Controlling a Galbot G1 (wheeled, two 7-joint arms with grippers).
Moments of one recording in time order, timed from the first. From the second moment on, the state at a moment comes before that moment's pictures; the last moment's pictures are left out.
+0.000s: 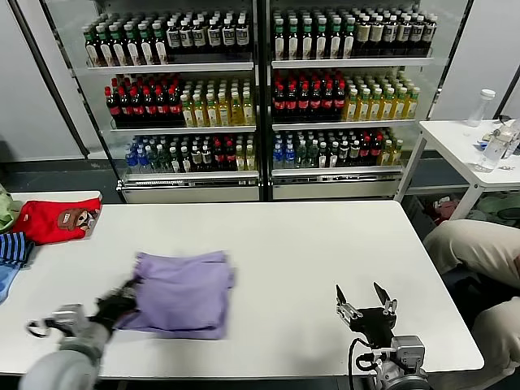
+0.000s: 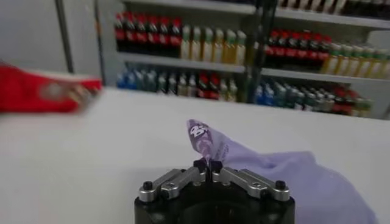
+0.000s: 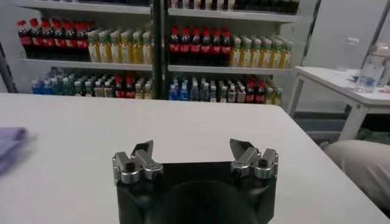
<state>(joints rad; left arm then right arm) 1.46 -1.13 -0.80 -2.09 -0.59 0.58 -0.08 -1.58 1.18 0.40 2.34 0.32 -0.47 0.31</state>
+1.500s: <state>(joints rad) 1.24 -1.34 -0.43 -2.14 -0.34 0.40 -0.02 -1.41 1.17 0.35 2.23 0.41 -0.50 0.31</state>
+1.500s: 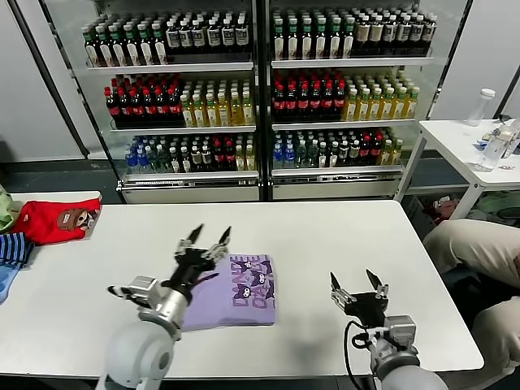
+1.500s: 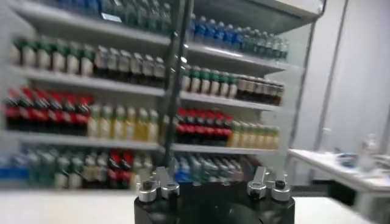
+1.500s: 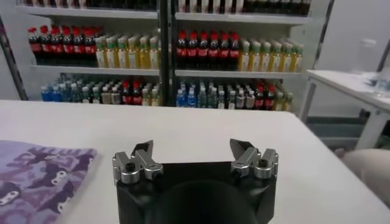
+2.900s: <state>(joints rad) 1.41 -1.30 -0.60 -2.10 -0.10 0.16 0.05 -1.07 1.37 -0.02 1.86 0.65 -0.57 0.51</state>
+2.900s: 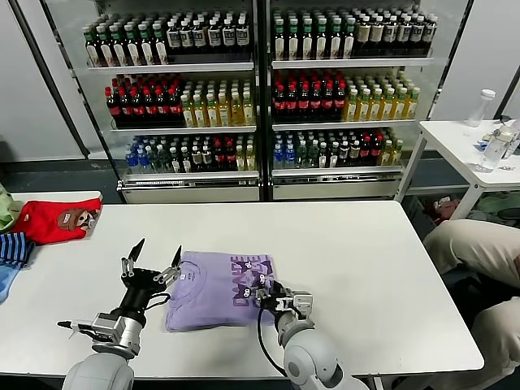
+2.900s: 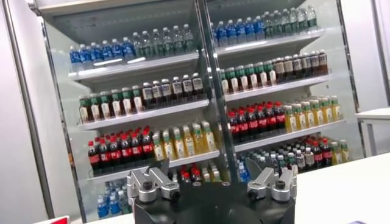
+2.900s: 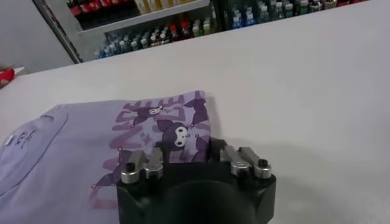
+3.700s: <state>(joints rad) 1.36 -1.31 -0.61 -1.98 -0.08 0.10 0.06 -1.14 1.19 0.14 2.05 0.61 -0.57 0.41</state>
